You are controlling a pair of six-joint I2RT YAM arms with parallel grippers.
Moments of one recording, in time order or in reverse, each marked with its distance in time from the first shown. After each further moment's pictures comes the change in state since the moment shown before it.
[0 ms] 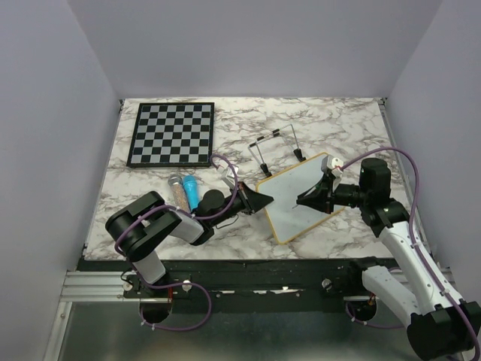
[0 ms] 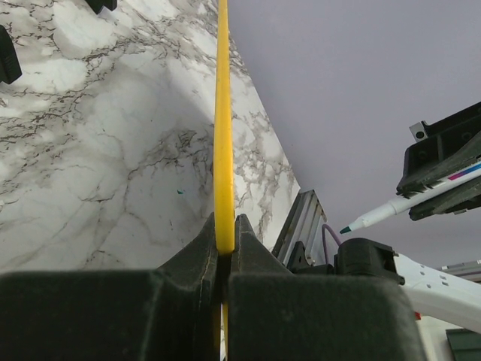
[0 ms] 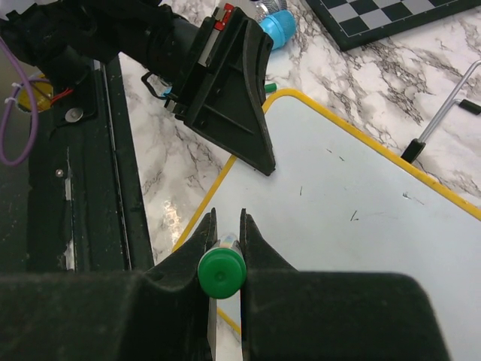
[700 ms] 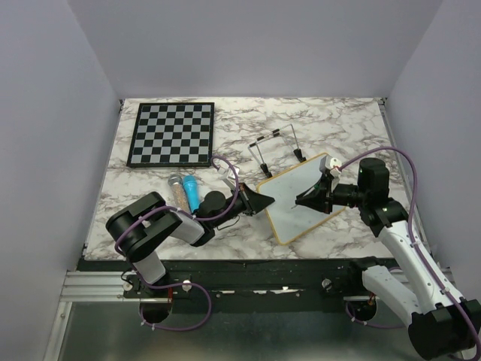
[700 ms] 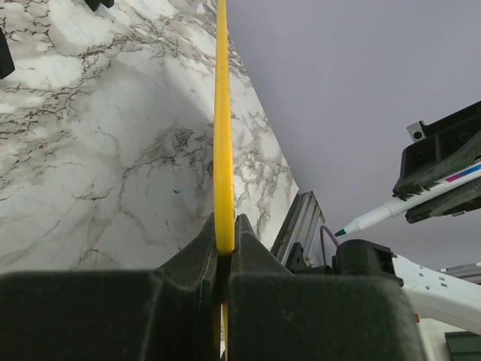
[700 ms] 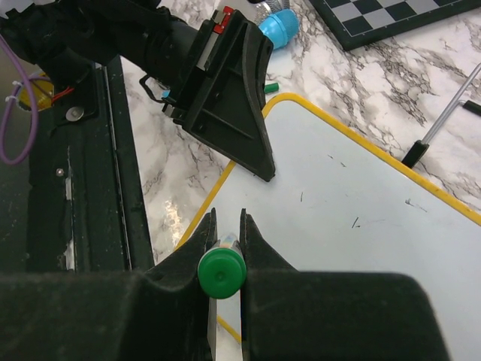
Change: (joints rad) left arm -0.022 0.000 -0.001 0.002 -0.027 -0.008; right arm 0.018 0.008 -0.001 0.012 0.009 0.003
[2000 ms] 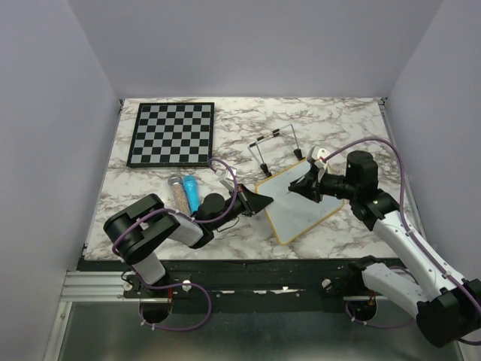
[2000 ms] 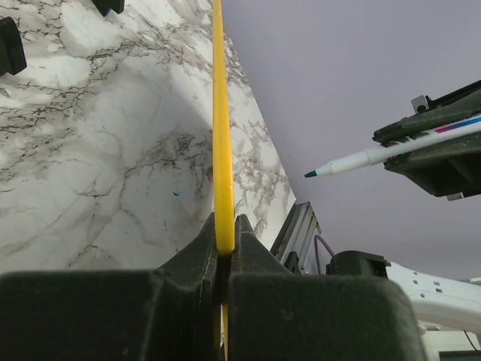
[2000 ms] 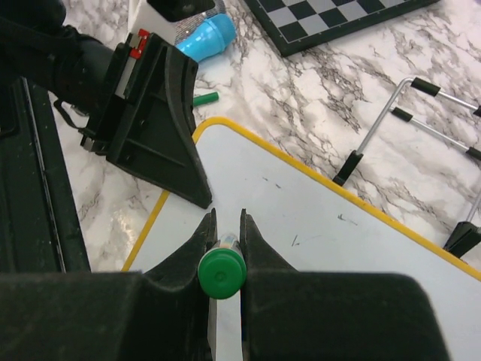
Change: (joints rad) left arm -0.017 -0.023 -0.022 0.002 -0.061 -0.034; right arm 0.131 0.091 0.060 0.098 0.264 0.015
